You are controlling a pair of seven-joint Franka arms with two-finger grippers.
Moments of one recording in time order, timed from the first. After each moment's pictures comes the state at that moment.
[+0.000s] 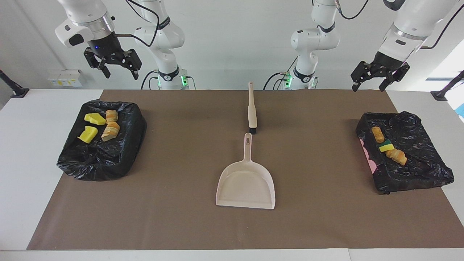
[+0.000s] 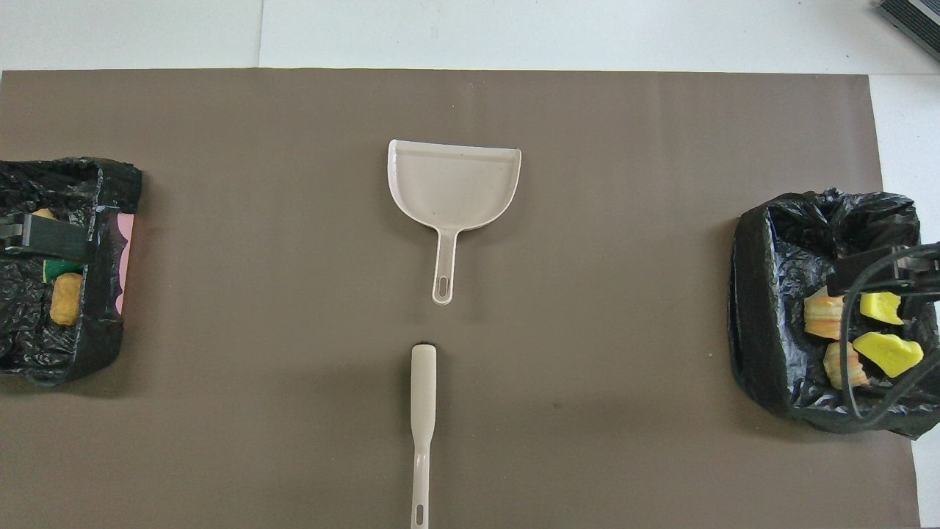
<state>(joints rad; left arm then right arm) 0.00 -0.05 -0.06 -1.54 -0.03 1.50 -0.03 0.00 -0.08 0.01 -1.54 0.00 1.40 0.09</state>
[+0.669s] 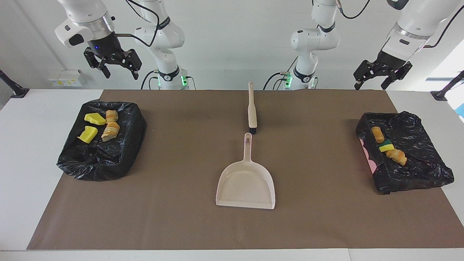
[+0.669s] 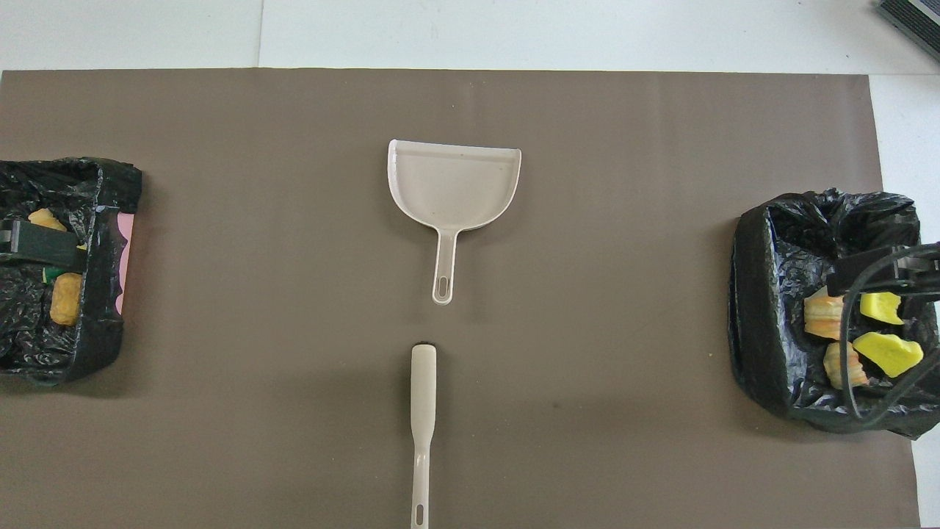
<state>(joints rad) 0.00 -0.06 -0.05 -1.55 -0.03 1.47 -0.03 0.00 -0.08 0.01 -1.54 0.00 1.40 0.09</state>
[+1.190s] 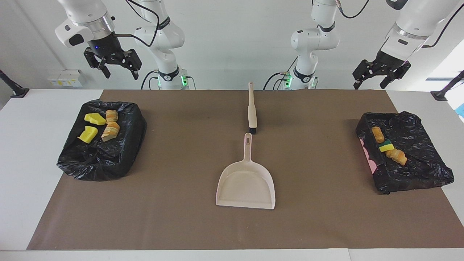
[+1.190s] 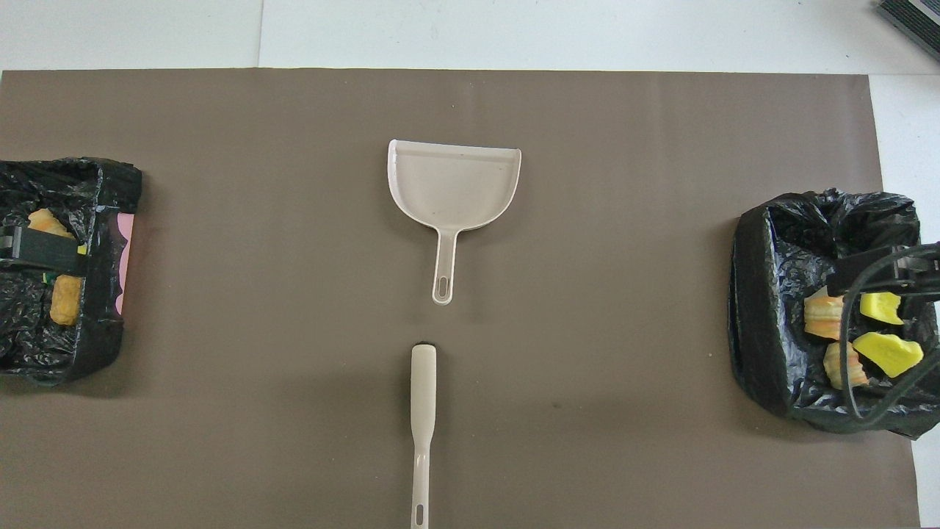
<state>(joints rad) 0.00 -0.07 -0.05 -1.56 -0.03 1.47 -0.03 0.00 -0.08 0.01 -1.54 0.00 1.40 0.09</state>
